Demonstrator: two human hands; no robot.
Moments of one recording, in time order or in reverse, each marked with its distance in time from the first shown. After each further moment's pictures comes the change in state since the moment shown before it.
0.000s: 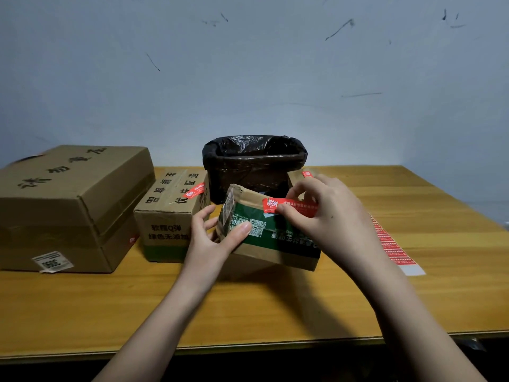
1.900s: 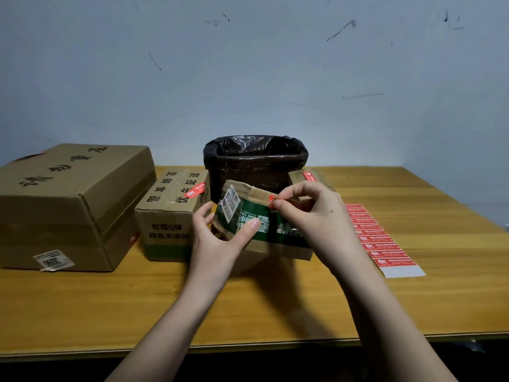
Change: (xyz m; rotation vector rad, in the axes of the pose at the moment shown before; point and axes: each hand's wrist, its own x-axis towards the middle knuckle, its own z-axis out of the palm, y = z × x) left_hand 0.000 -0.002 0.014 0.033 0.166 0.076; right_hand 0.001 -0.012 0.020 0.618 0.027 0.252
